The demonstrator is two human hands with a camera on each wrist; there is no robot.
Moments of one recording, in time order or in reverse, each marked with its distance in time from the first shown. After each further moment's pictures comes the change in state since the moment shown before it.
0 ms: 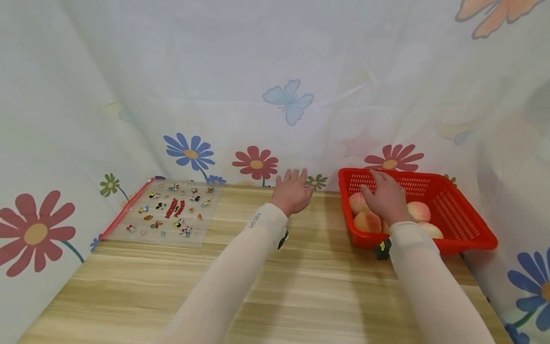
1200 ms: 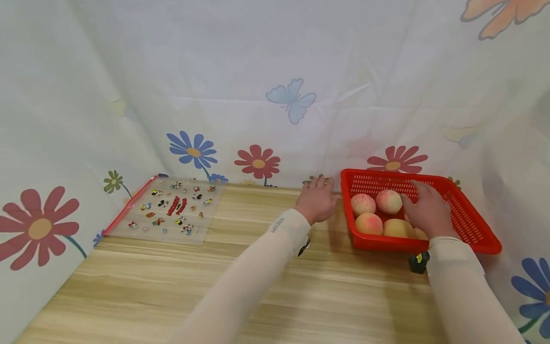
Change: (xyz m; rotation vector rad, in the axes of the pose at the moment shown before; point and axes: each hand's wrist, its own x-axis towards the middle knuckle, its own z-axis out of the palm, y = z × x) left_hand 0.000 0.059 0.014 0.028 0.030 0.079; right_hand -0.029 0.071 -0.024 0.028 0.022 0.137
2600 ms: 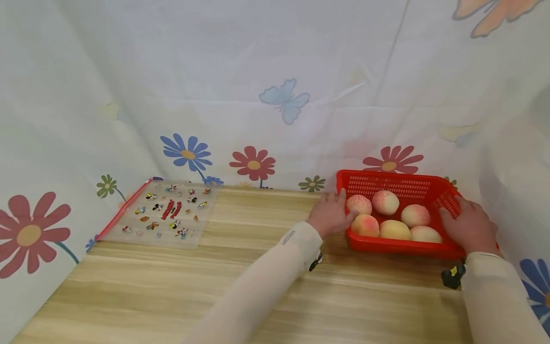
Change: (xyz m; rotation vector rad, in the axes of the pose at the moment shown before) left_hand 0.000 0.047 0.021 -0.061 -0.061 -0.023; right_hand -0.011 0.087 -0.021 -0.054 -0.007 0.223
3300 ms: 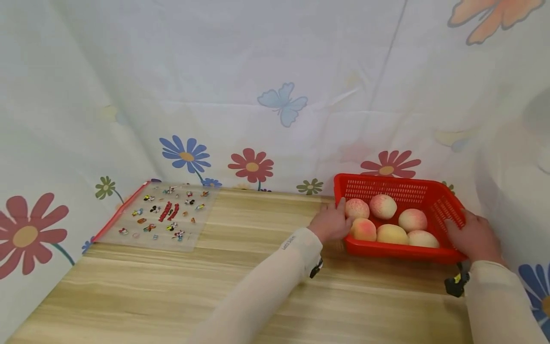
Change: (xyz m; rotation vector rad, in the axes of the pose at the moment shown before) left_hand 0.004 0.004 0.017 -0.166 -0.028 -0.009; right_hand 0.001 0.028 0.003 0.054 -0.060 0.035
